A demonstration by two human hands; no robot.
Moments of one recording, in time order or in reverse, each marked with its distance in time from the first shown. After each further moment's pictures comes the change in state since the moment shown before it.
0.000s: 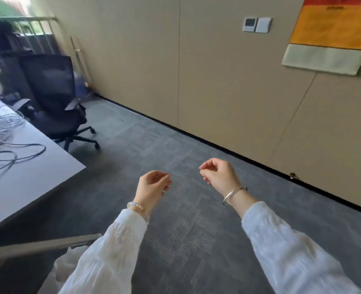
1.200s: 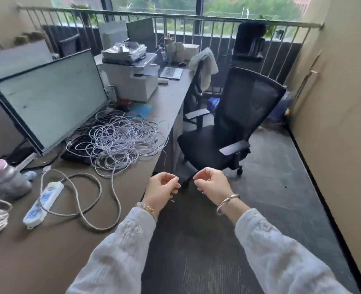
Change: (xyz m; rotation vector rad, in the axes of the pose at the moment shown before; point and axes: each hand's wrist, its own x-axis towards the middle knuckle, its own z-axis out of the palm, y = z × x) left_hand 0.730 0.035 -0.438 -0.111 1.089 -0.182; right_hand 0.731 -0.309 0.681 -0.107 -1.103 -0.470
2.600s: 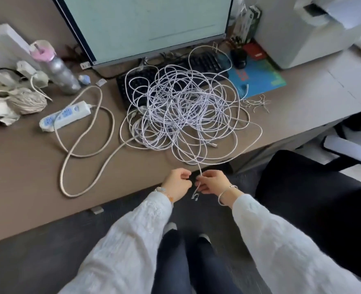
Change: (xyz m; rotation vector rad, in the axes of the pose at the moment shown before) left_hand 0.358 -0.094 0.056 -0.028 0.599 -0.682; right_hand 0.470 0.084 0.174 -0.290 -1.156 0.192
